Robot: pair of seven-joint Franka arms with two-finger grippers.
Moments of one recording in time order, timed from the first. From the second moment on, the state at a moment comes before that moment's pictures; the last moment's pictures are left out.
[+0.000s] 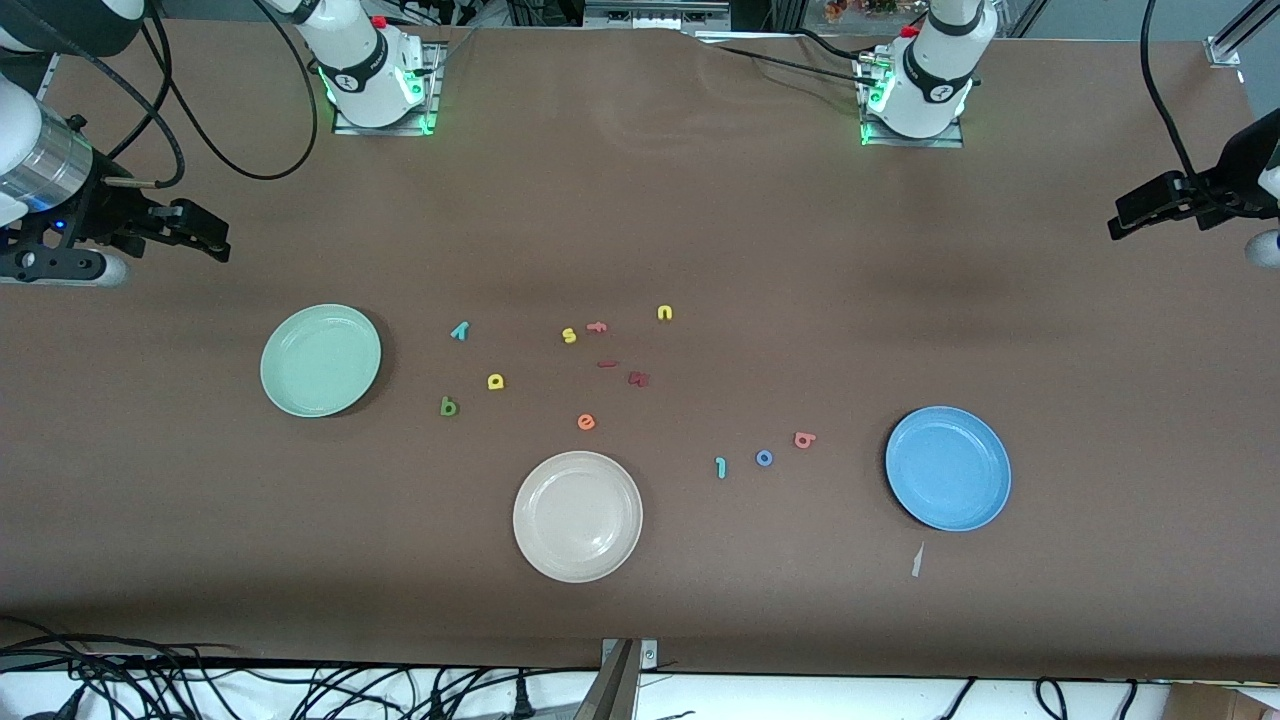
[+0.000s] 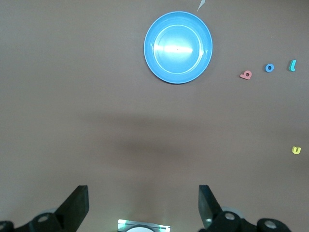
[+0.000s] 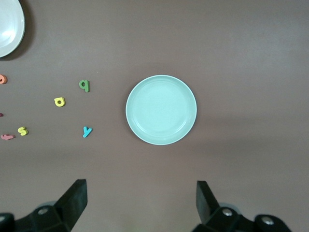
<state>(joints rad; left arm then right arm) 0.04 0.03 -0.01 -1.51 -0.01 1.41 -0.11 0.08 0.02 -0.01 -1.66 -0.03 1.62 0.10</state>
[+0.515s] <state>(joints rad) 0.04 0.03 -0.01 -1.51 -0.01 1.41 -0.11 0.08 0.02 -0.01 -1.66 -0.03 1.62 0.10</state>
